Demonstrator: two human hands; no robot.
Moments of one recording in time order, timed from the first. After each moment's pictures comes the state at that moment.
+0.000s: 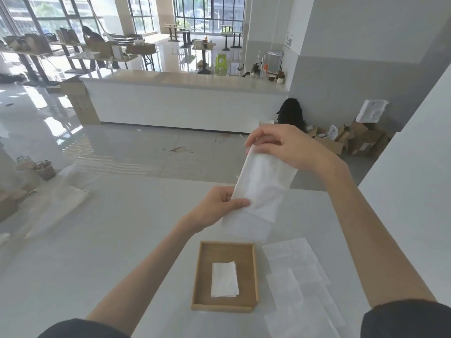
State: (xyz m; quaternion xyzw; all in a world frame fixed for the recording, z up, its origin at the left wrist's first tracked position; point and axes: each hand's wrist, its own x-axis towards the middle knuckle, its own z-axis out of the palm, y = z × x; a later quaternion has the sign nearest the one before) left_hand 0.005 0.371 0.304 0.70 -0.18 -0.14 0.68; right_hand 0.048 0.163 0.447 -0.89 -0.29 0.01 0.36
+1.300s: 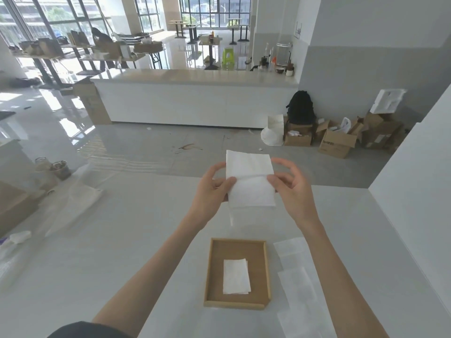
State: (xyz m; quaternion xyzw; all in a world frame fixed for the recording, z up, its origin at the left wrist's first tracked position) left_hand 0.009 0.386 0.306 0.69 -0.06 0.03 0.72; right_hand 0.022 0.176 0.307 -0.71 -0.10 -0.12 0.68
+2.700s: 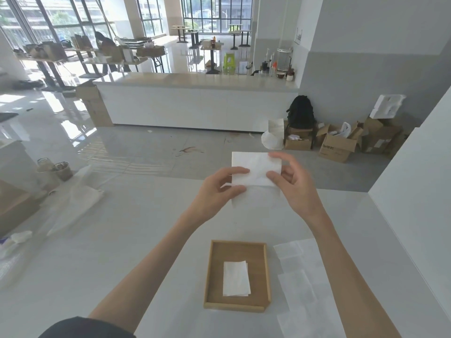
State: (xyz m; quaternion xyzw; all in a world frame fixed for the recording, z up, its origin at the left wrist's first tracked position) left_hand 0.003 0.389 0.321 0.73 -0.17 0.05 0.66; right_hand 0.024 0.171 0.329 -0.75 -0.18 -0.10 0.63
